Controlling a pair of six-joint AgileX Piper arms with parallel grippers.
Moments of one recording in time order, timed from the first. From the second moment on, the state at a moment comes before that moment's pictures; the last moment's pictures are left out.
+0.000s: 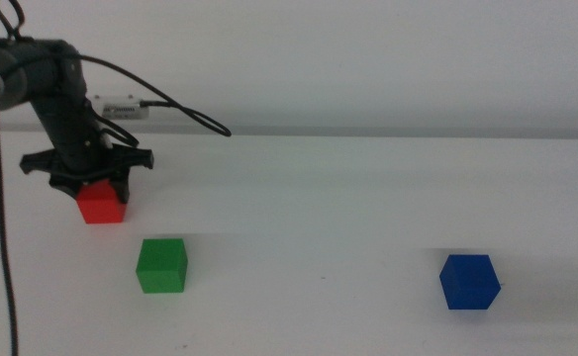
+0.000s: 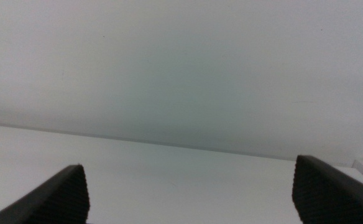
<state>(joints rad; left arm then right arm) 0.01 2.18 -1.69 -0.01 1.07 -0.09 -0.02 0.00 0.00 0.01 0.09 -0.19</state>
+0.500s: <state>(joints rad) -0.39 1.82 -1.57 0.16 1.22 -0.62 -0.02 0.00 0.00 0.01 0.09 -0.19</state>
